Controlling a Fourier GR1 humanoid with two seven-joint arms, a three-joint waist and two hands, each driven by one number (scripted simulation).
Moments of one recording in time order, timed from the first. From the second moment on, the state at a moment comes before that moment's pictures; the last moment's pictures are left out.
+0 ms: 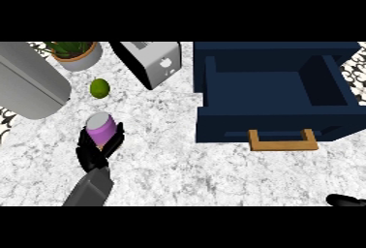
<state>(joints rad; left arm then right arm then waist) -0.39 0.07 0.15 -0.50 0.67 0.51 -0.85 0.10 -0.11 -0.29 -2.22 -0.12 0.08 0.30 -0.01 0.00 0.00</state>
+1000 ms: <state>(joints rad) -0.66 0.11 -0.10 -0.47 0.45 0.10 -0.58 0.07 -0.11 -0.29 -2.23 -0.08 0.07 0.31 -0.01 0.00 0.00</state>
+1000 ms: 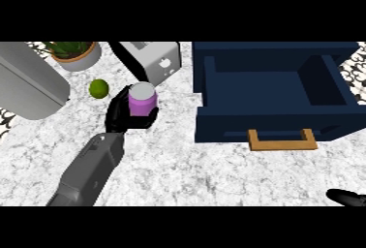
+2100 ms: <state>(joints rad) -1.01 0.07 -0.19 -0.94 0.31 0.35 0.07 0.09 -0.11 -0.31 -2.28 -0.08 0.07 0.33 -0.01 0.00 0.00</state>
